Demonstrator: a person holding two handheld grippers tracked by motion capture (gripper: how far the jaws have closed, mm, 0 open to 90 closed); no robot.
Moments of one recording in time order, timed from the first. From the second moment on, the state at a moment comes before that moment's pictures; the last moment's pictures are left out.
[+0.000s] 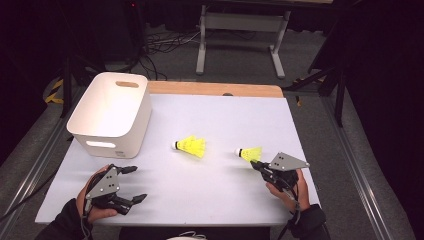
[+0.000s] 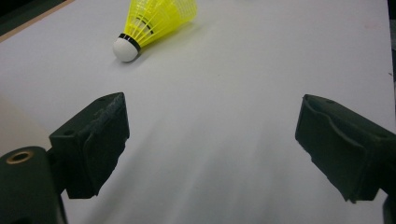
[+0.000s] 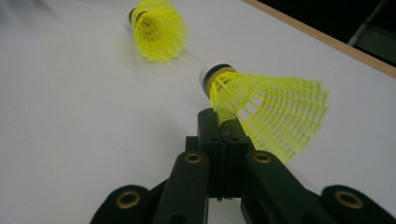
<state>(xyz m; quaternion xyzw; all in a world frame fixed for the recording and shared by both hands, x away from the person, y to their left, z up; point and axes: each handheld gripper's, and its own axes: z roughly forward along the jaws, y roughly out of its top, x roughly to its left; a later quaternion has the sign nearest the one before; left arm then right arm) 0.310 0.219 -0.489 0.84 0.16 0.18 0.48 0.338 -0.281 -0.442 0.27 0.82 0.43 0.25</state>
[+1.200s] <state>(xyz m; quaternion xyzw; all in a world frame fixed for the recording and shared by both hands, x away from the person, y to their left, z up) 0.311 0.217 -0.491 0.84 0.16 0.17 0.48 0.354 -0.260 -0.443 0.25 0.84 0.43 0.23</state>
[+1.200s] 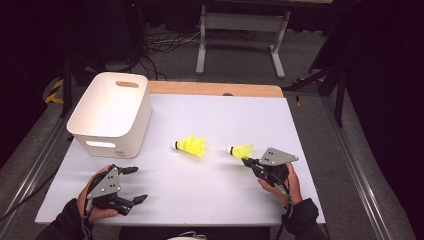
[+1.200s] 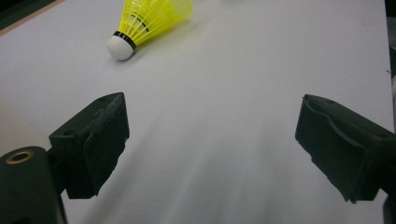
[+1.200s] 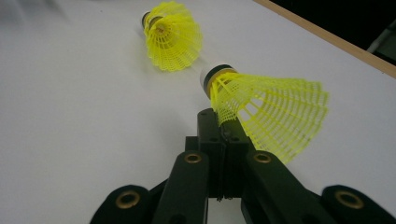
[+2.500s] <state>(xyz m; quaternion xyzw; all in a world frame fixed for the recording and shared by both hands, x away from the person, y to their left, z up) 0.311 0.218 -0.491 0.85 0.15 0.18 0.48 0.404 -0.175 -0.457 0.20 0.87 0.41 0.18</state>
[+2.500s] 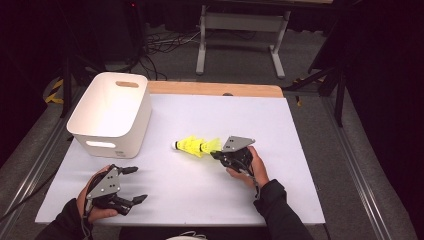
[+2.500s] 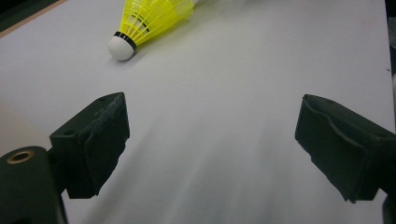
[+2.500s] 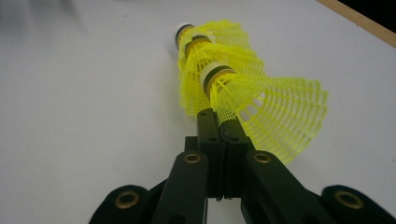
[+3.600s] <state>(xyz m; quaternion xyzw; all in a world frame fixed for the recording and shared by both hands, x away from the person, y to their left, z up) 0.309 0.218 -0.491 0.85 0.14 0.17 0.48 0.408 -0.140 -0.468 0.19 0.88 0.40 0.17</state>
